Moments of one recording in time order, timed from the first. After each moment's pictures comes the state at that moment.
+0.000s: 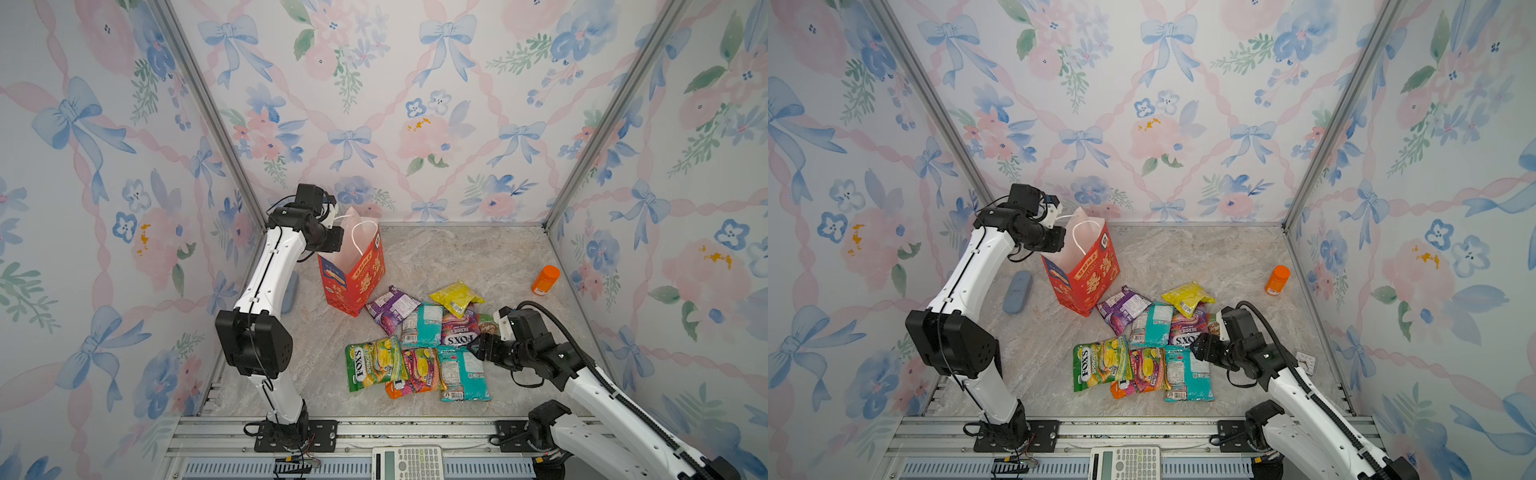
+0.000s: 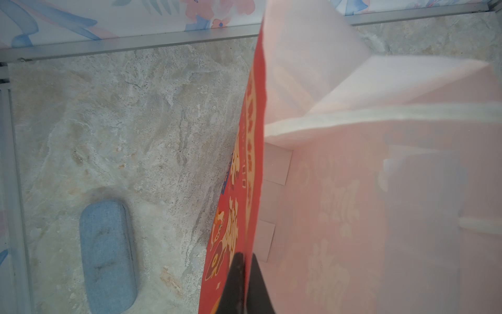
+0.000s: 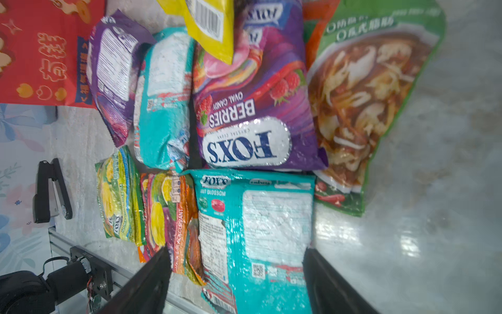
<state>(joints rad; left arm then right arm) -0.13 1.78 1.88 -1.09 0.15 0.00 0.45 0.80 0.53 -0.71 -0.24 0.70</state>
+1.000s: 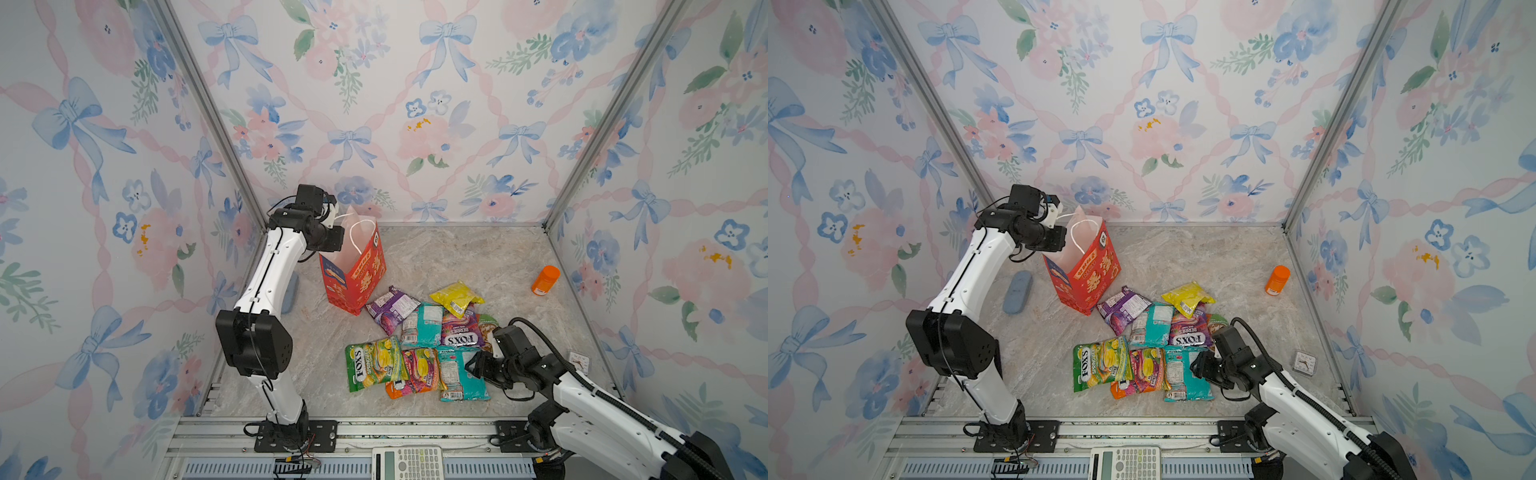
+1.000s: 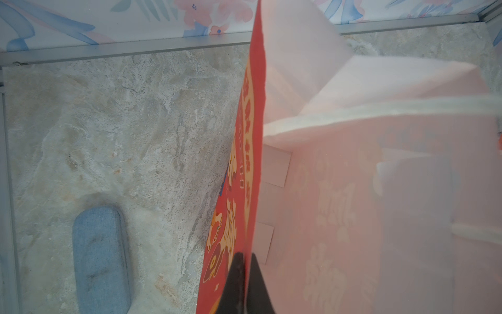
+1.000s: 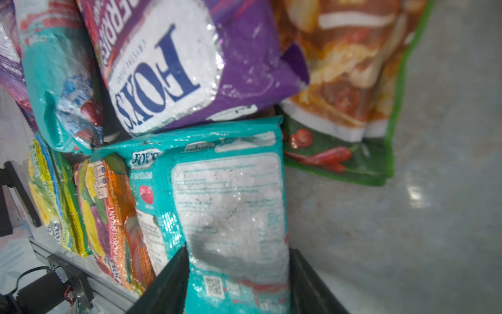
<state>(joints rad) -0.13 1.77 1.86 -1.05 0.16 -0.02 0.53 0.86 0.35 -0.55 -0.23 0.86</state>
